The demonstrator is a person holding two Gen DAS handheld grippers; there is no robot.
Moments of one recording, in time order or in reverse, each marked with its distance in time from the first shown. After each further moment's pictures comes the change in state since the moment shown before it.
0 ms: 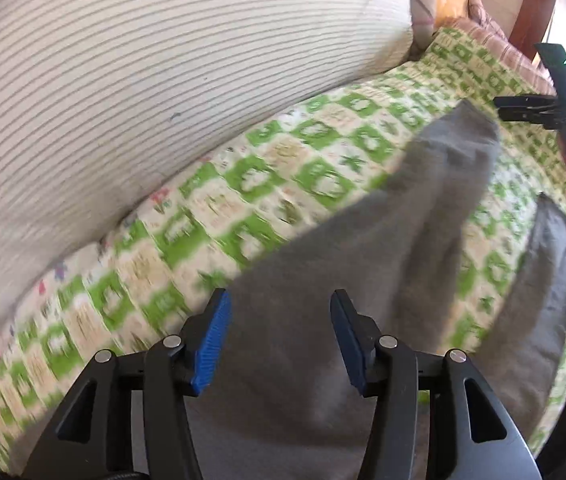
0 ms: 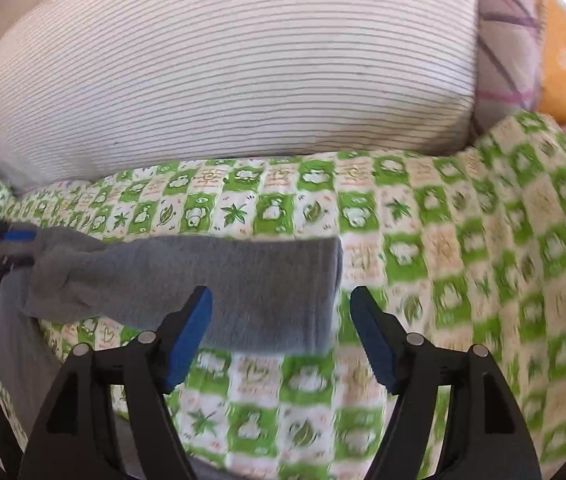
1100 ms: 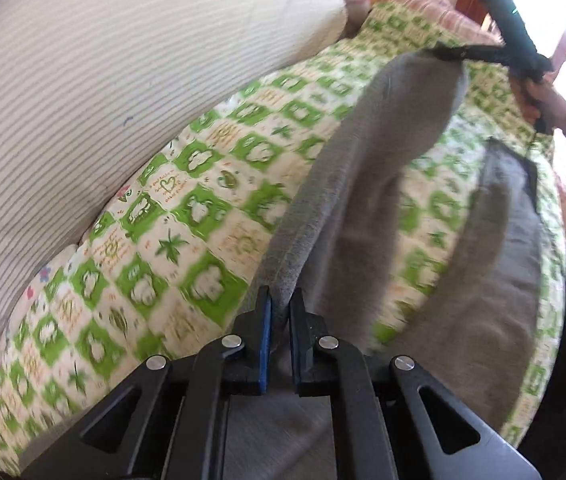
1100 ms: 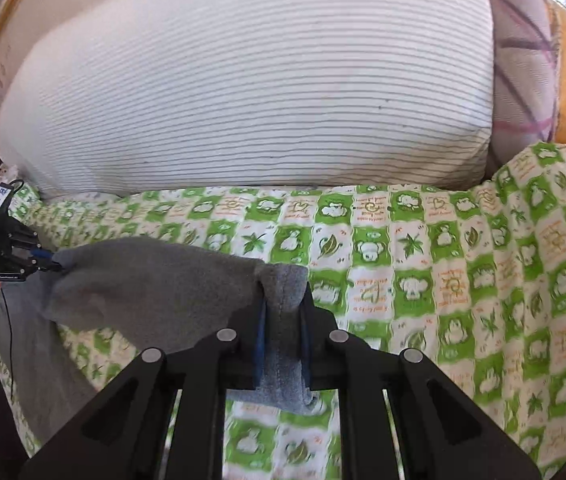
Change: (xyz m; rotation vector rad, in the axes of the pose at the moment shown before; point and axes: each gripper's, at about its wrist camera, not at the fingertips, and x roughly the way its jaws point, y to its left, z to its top) left arm -0.045 -0.028 -0.042 0.141 -0.013 -0.112; right arm -0.033 -0.003 -0.012 -0.037 -0.134 0.079
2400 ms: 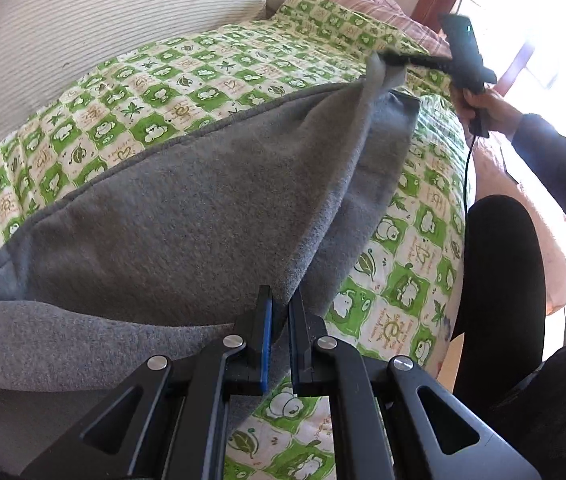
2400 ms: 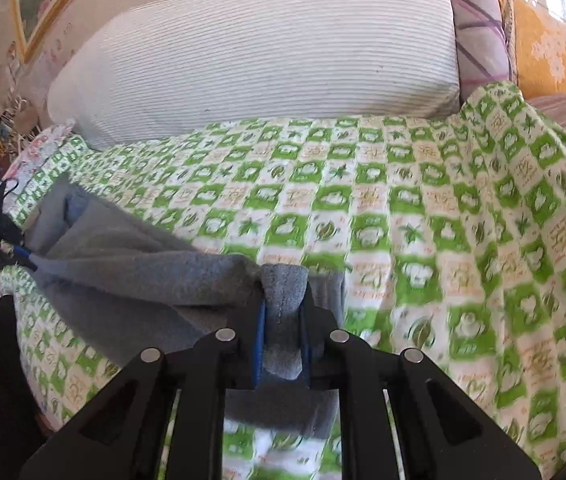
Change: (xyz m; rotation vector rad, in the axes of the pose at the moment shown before) left arm -0.033 -0.149 -0.129 -0.077 -0.038 -0.167; right arm -0.091 0.014 -0.157 -0.076 -0.091 0.034
